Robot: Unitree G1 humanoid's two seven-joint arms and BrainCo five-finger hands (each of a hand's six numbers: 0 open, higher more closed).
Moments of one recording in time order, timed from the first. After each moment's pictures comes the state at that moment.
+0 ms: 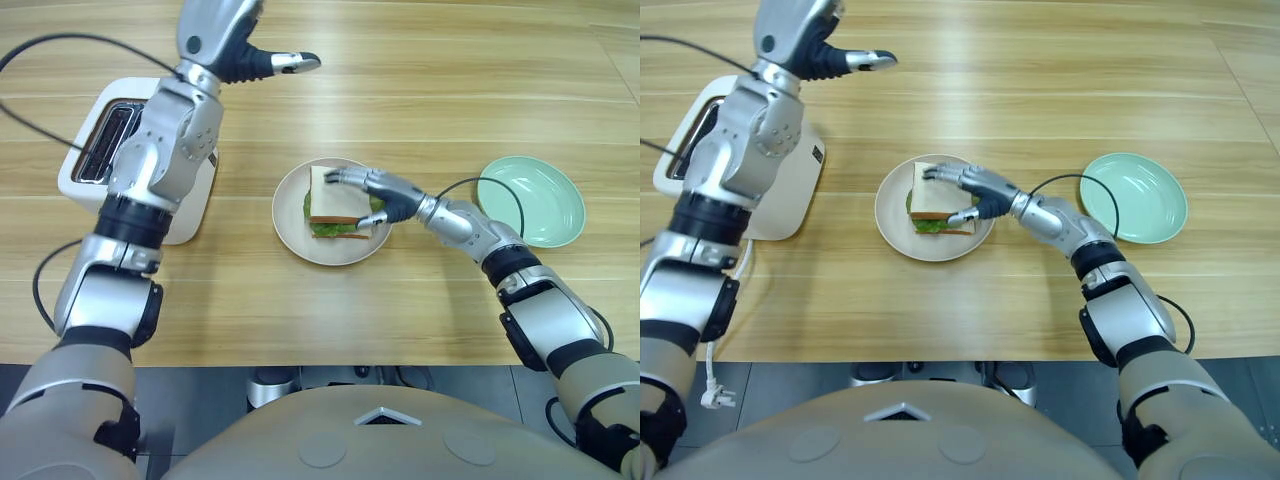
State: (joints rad) left arm -0.68 0.58 -0.26 0.23 0.71 -0.21 0.24; right arm -0.64 -0.39 0.40 0.94 -0.51 -1.05 0.03
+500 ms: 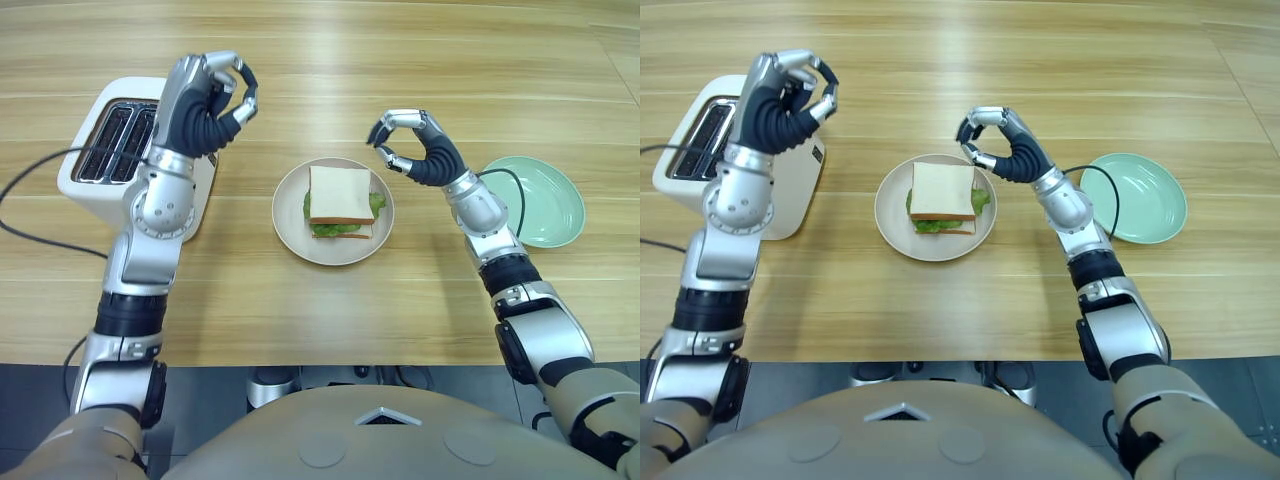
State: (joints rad) left arm -0.20 0.50 -0.02 -0.19 0.31 -0.22 0.01; right arm -0.50 -0.33 0.22 0.68 -0.04 -1.01 0.22
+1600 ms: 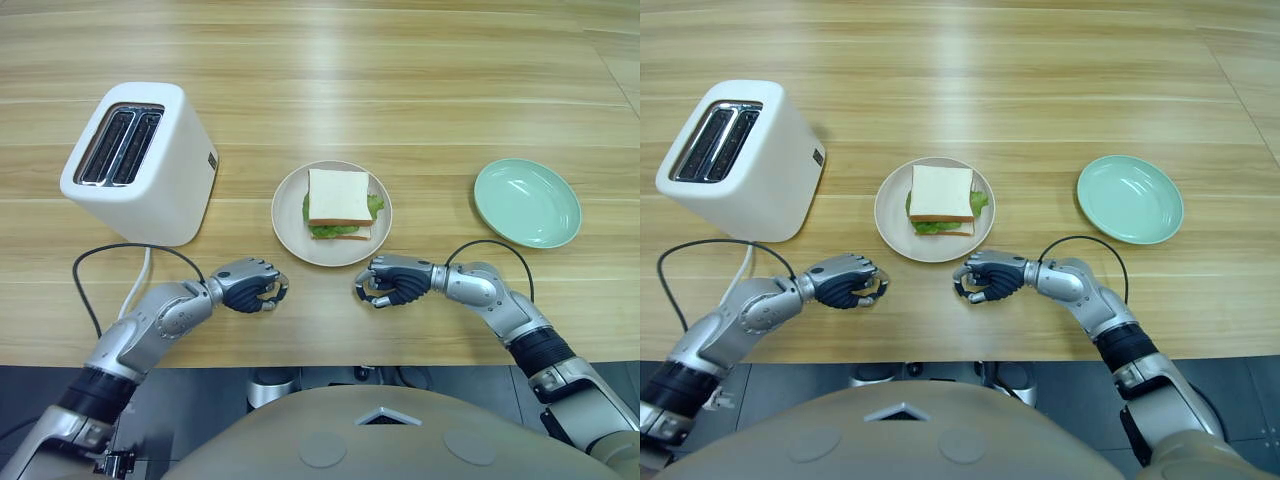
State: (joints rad) left arm 0.09 0.73 -0.33 -0.01 0.60 -0.48 -0.41; right arm -0.13 -0.52 0.44 0.33 -0.36 -0.72 0.61
